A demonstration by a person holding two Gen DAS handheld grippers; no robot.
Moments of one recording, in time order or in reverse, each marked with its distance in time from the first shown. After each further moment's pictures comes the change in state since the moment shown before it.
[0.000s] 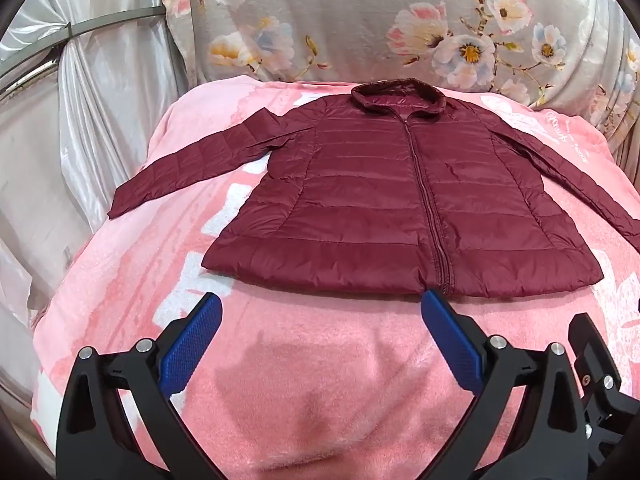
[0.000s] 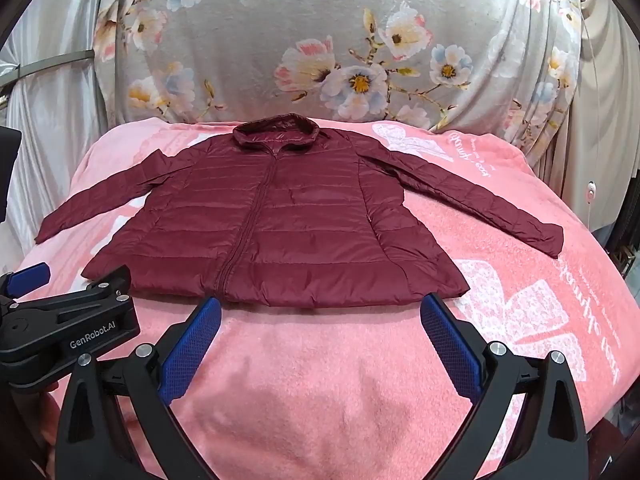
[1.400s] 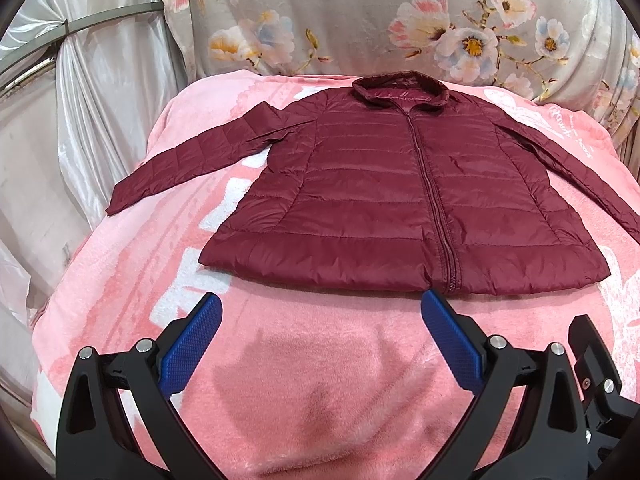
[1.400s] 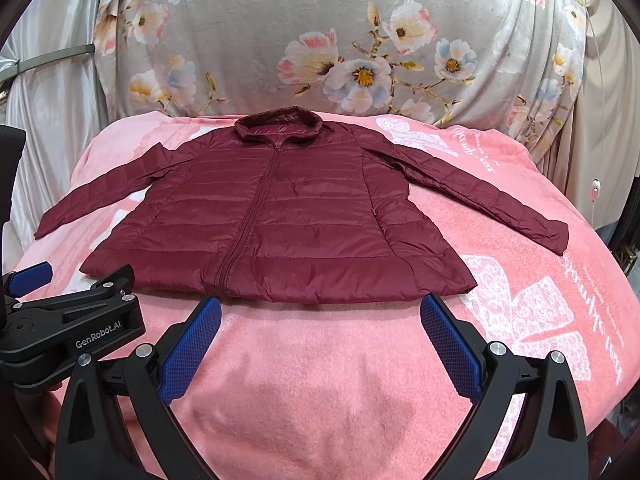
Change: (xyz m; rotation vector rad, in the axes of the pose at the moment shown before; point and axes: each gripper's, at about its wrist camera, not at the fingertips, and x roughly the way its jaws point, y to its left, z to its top) left arm -0.002 0.004 -0.003 -0.002 0.005 -0.002; right arm 0.009 0.003 -0.003 -0.002 0.007 0.002
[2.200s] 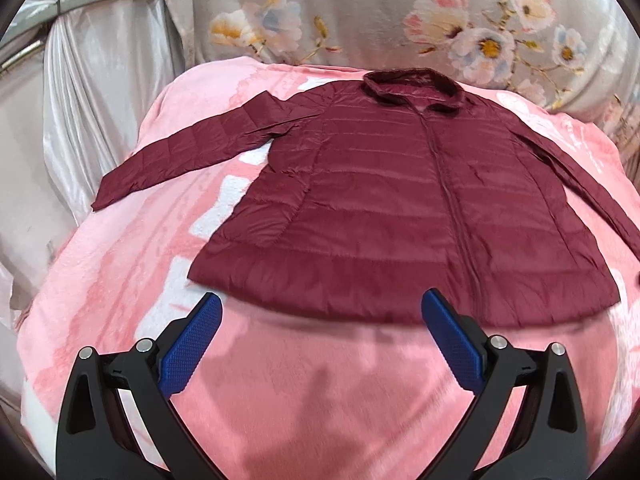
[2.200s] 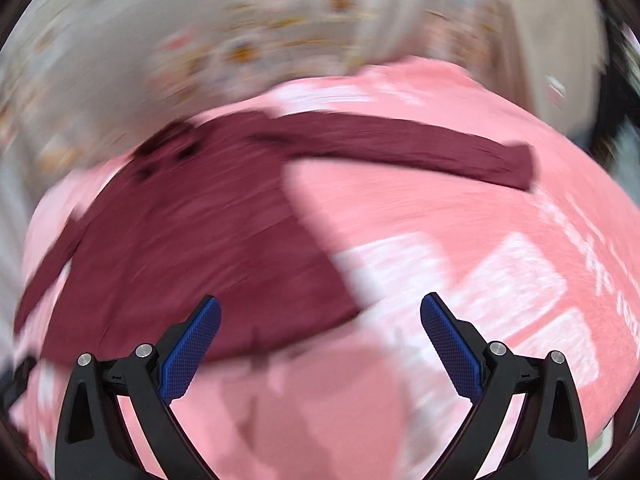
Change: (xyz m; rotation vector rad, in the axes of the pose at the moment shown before) left arm 0.050 0.024 0.022 -0.052 0.043 -0.024; right arm 0.094 -0.209 0.016 0.436 0.090 -0.136
